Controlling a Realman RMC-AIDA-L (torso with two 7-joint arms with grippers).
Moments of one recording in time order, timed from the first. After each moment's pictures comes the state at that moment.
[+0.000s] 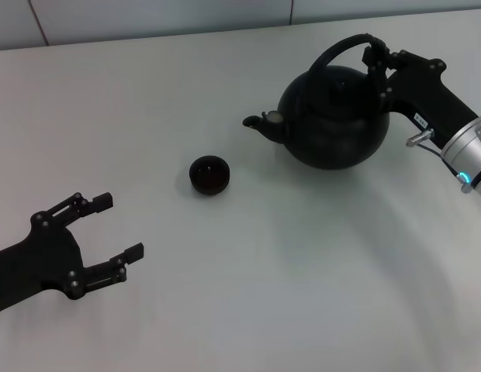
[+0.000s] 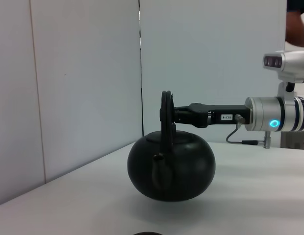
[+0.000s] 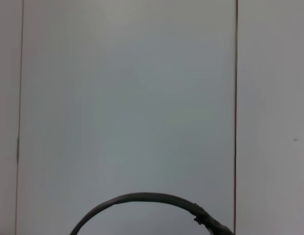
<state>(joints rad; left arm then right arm) -0.44 -2.04 0.13 0.30 2.34 1.68 -0.65 0.55 2.08 0.37 -0.04 -2.09 -1.26 0.35</state>
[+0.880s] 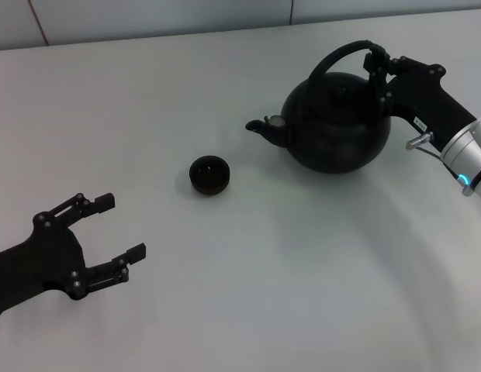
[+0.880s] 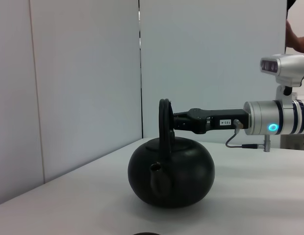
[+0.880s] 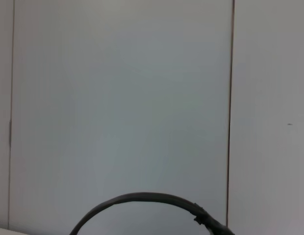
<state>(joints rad) -0.44 -2.04 0.13 0.30 2.34 1.68 -0.65 0.55 2.08 0.37 -0.04 -2.08 -1.22 0.34</state>
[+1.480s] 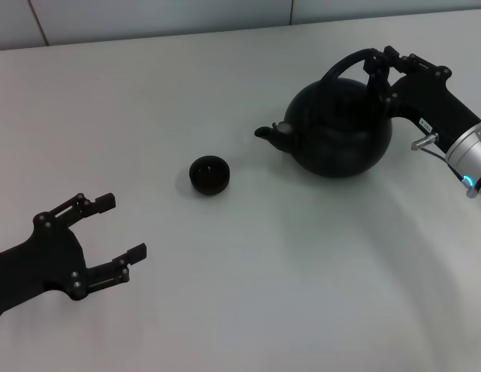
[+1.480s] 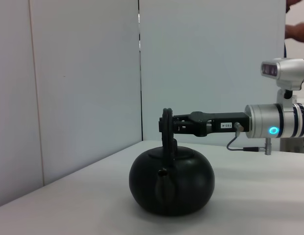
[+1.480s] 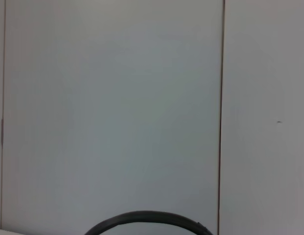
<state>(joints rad) -0.44 -2.05 0.14 0.30 2.33 1.69 -0.65 0.54 2.08 0.38 -0.04 -2.08 -1.22 0.34</state>
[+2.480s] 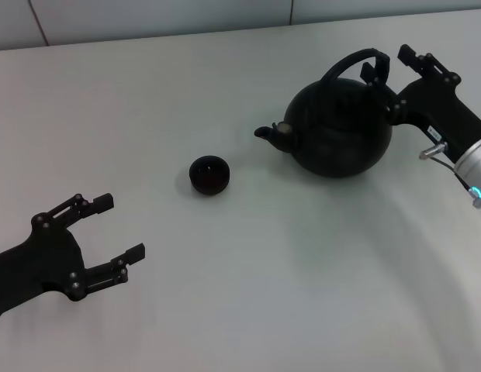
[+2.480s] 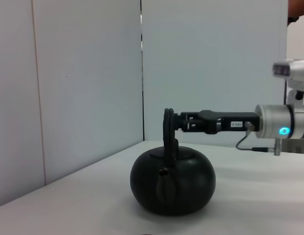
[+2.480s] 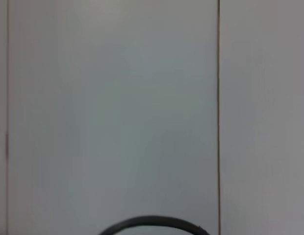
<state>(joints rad) -0.44 -2.05 0.13 0.30 2.33 1.69 -0.65 0.50 2.08 0.37 -0.03 -2.08 -1.30 0.34</state>
